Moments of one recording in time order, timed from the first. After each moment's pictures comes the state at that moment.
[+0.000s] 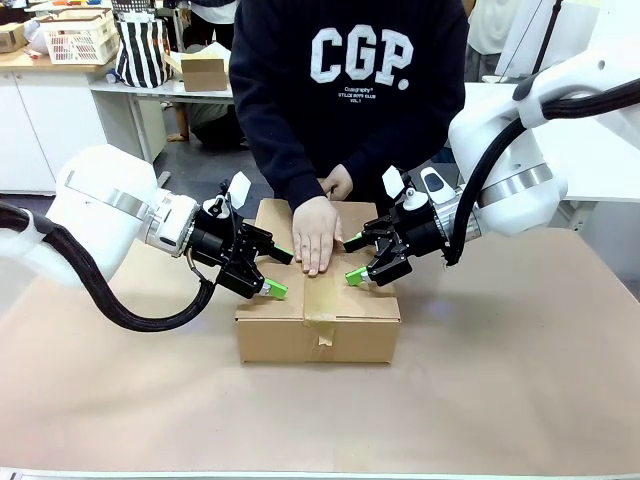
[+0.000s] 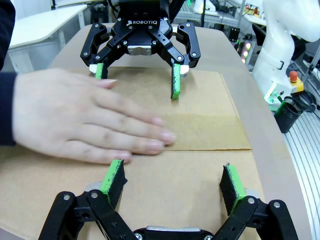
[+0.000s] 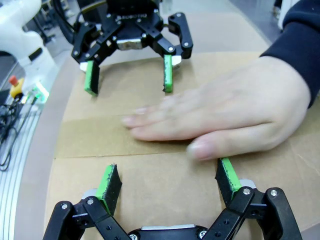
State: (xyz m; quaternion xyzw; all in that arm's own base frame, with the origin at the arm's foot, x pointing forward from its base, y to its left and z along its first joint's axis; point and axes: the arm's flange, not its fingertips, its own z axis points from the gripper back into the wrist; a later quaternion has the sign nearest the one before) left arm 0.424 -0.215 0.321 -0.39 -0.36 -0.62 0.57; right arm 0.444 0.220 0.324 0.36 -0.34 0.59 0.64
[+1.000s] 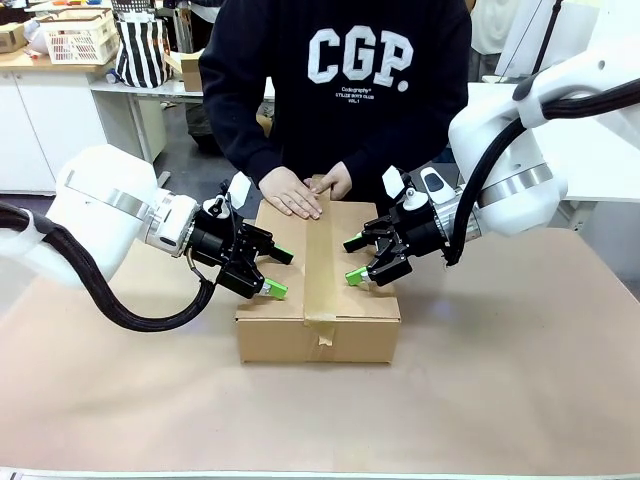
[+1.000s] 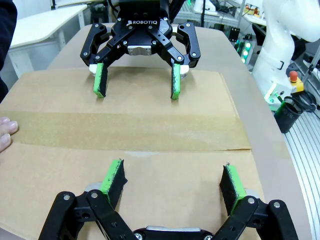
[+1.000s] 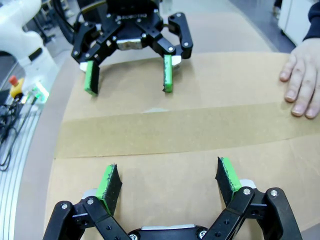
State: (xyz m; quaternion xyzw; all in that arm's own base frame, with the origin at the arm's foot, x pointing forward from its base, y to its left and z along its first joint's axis) left arm 0.424 -0.215 0.321 -0.39 -0.36 -0.62 0.57; right arm 0.444 0.220 0.324 0.36 -0.34 0.59 0.64
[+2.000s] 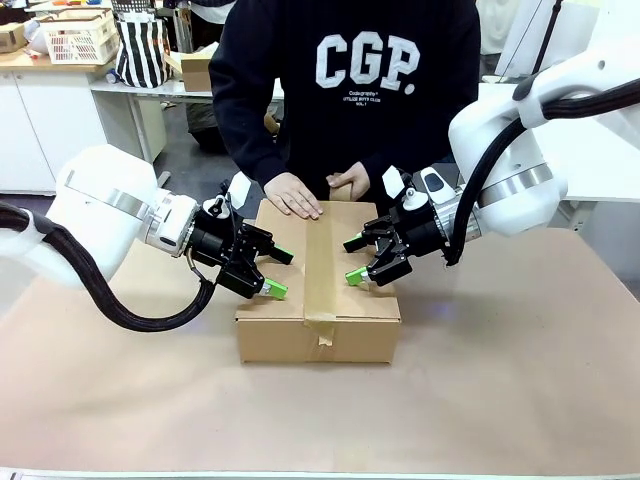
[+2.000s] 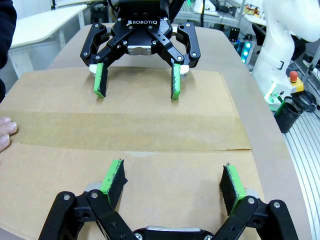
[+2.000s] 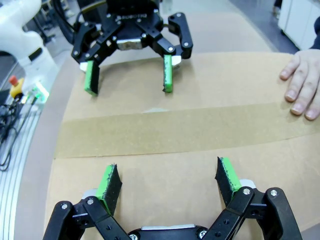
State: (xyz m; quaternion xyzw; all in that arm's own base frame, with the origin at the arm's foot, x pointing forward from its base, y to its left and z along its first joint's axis) left arm 0.424 -0.215 0.321 -0.39 -0.36 -0.62 0.57; right arm 0.444 0.220 0.324 0.36 -0.34 0.59 0.64
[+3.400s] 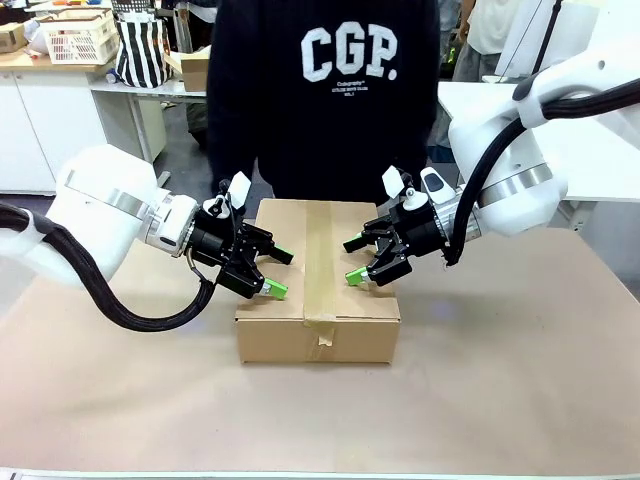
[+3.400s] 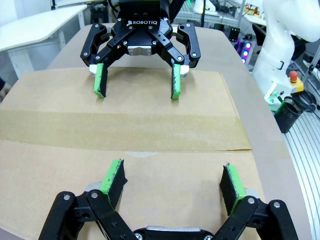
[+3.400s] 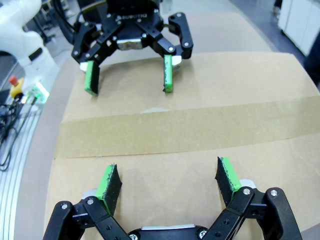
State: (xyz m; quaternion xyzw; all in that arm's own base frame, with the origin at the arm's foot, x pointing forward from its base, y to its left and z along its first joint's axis) left arm 0.424 -0.215 0.322 -0.39 -0.36 -0.62 0.57; right arm 0.444 0.220 0.324 0.36 -0.34 0.59 0.64
